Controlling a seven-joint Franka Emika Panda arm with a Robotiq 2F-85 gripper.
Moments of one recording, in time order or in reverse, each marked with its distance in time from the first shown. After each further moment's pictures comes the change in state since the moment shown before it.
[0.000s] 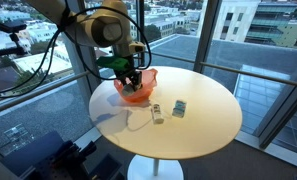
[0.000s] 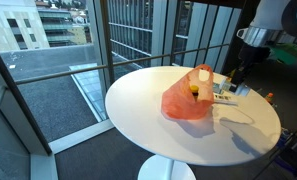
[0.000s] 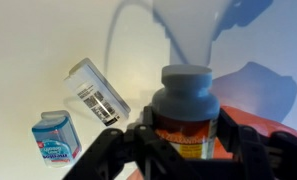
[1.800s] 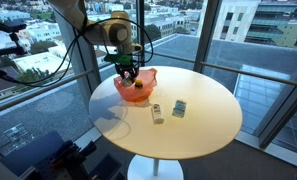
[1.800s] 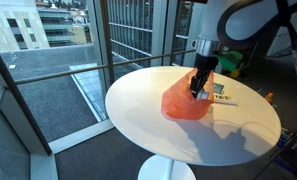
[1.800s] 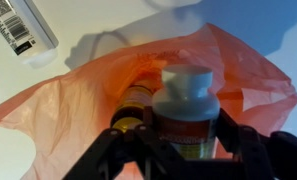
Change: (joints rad) arm 0.094 0.375 0.078 0.403 0.000 -0.087 0.012
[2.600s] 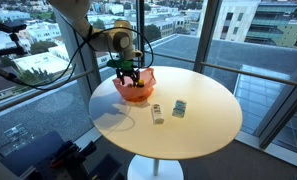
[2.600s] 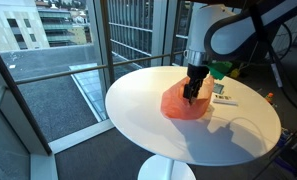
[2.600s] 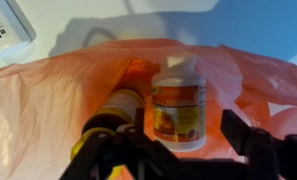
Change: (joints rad) arm 0.024 0.113 -0.007 0.077 -0.016 -0.003 0.019
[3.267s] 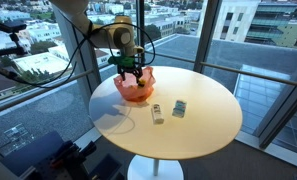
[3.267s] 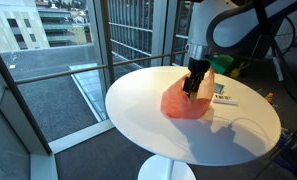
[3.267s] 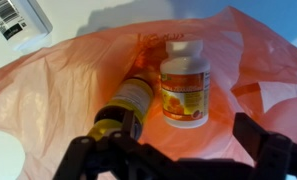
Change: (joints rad) arm -0.005 -0.028 -0.010 0.007 0.000 0.000 0.001
